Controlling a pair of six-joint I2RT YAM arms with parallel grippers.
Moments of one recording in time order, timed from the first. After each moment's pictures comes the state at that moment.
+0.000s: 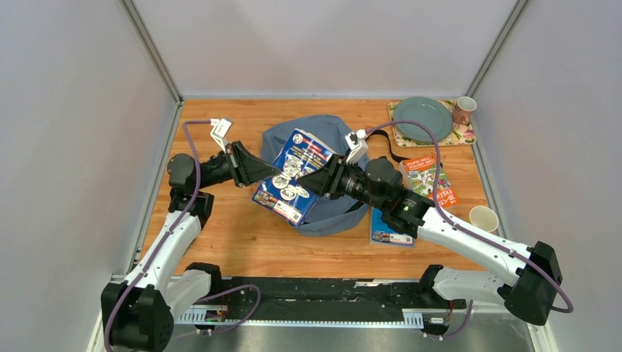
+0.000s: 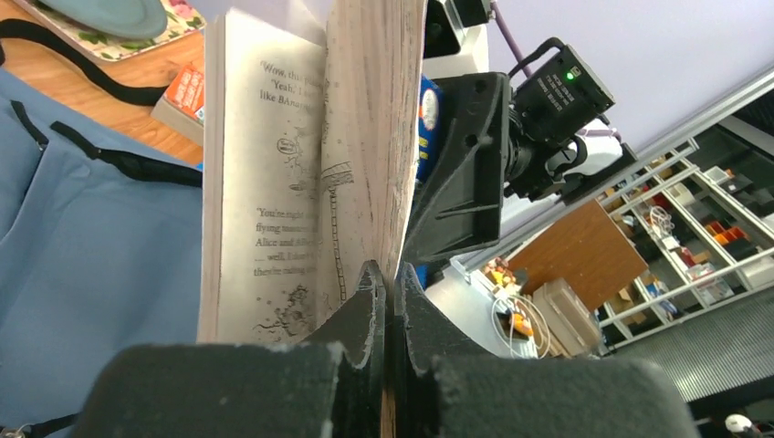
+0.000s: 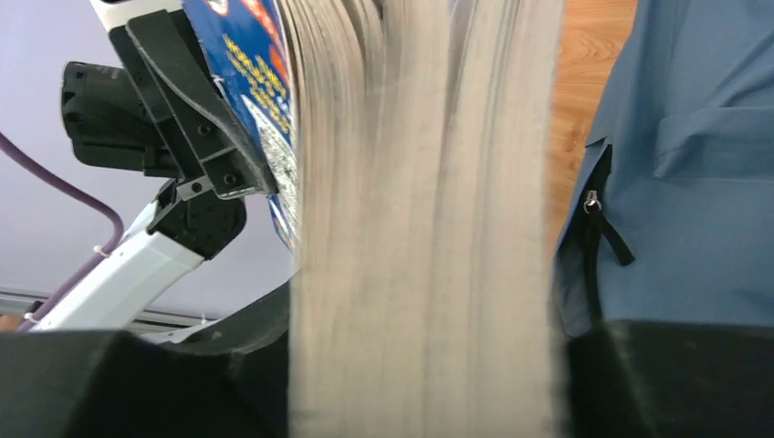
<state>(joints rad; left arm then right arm) -0.15 0.97 0.65 0.66 1.14 -1.08 0.92 1.13 0.90 0.12 -0.10 0.91</state>
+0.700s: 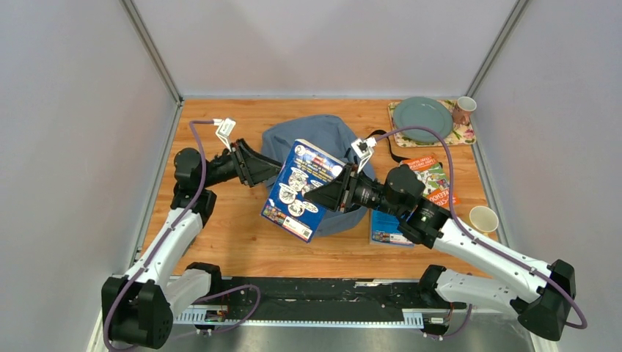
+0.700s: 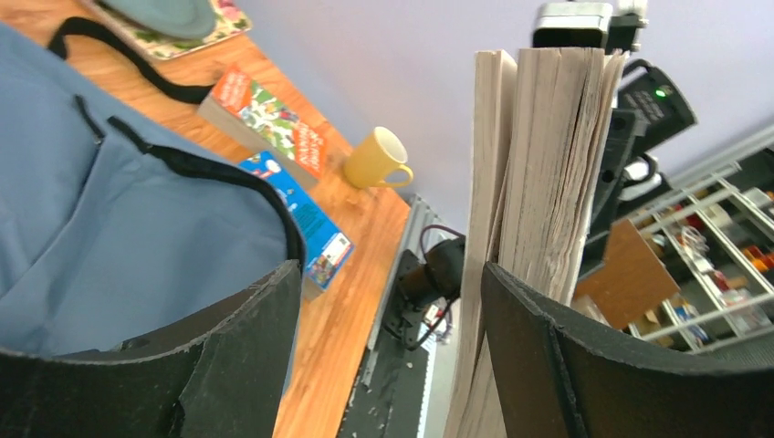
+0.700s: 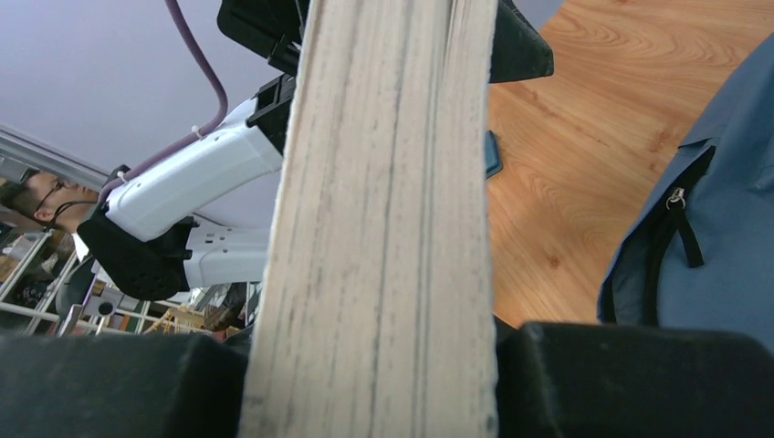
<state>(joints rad) -0.16 0.99 0.66 0.48 1.04 -0.90 0.92 0.97 0.83 0.17 -0.30 0.83</state>
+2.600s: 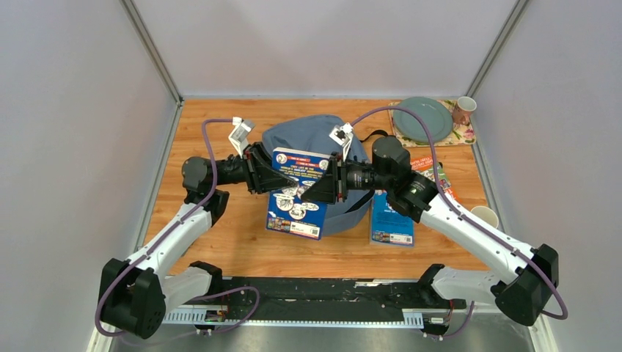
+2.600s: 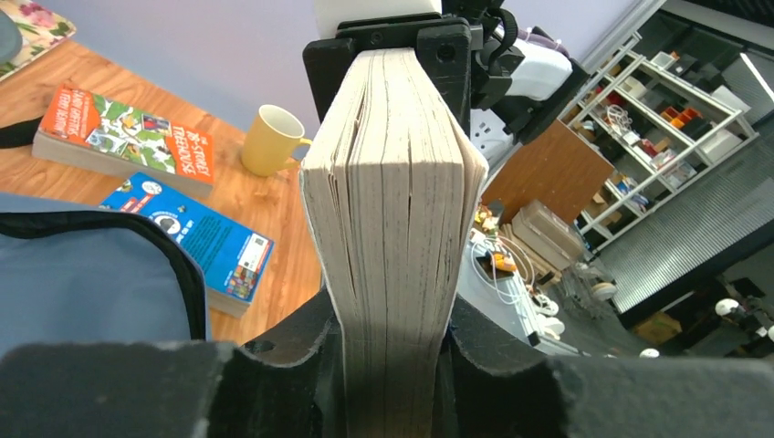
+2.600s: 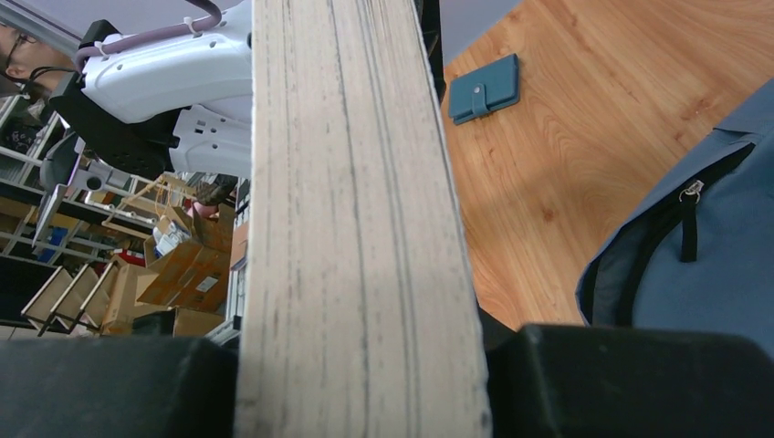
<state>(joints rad) -0.33 1.07 0.66 0.95 1.18 -1.12 0.78 1.16 1.04 -0.02 -0.69 0.63</state>
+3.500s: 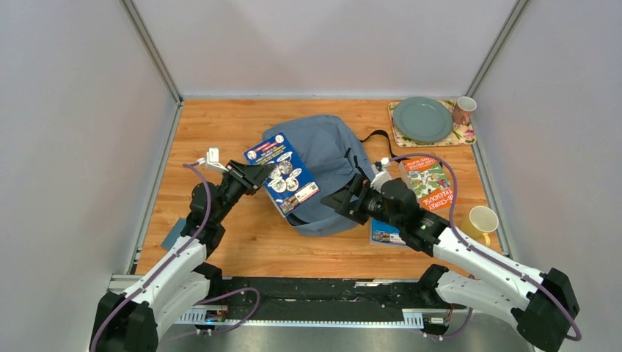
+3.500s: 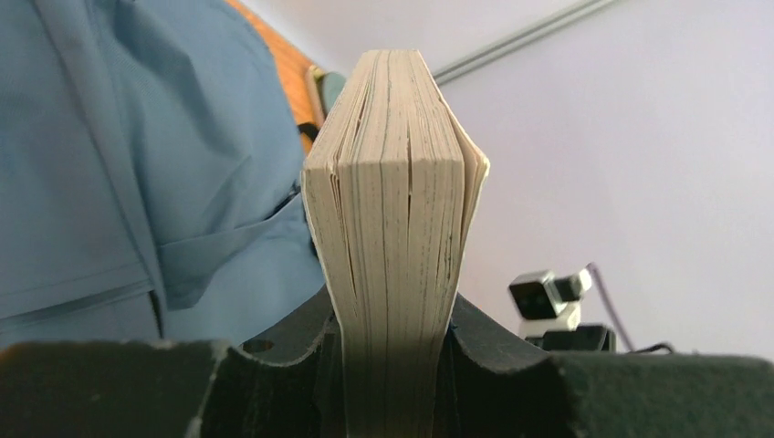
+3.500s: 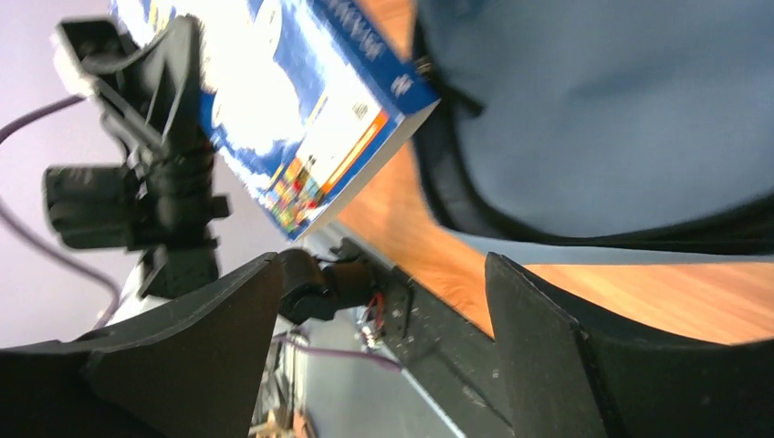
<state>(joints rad) -0.33 0.82 0.34 0.53 0.23 -1.06 0.76 0.90 0.59 -0.07 -0.12 1.15</state>
